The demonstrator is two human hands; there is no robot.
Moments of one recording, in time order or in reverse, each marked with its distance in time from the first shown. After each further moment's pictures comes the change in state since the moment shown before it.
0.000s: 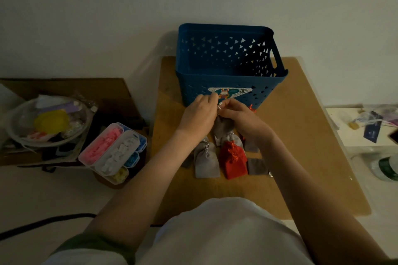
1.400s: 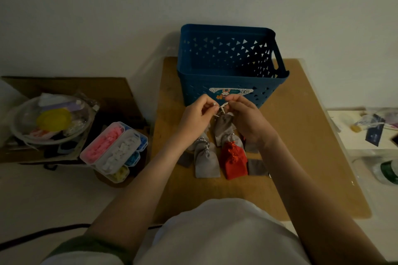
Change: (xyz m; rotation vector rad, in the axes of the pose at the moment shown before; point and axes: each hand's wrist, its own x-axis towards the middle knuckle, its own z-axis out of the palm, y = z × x) left_hand -0.012 -0.012 0.013 -0.881 -0.020 -0.352; right_hand -0.003 0.000 -0.007 0.321 0.053 -0.039
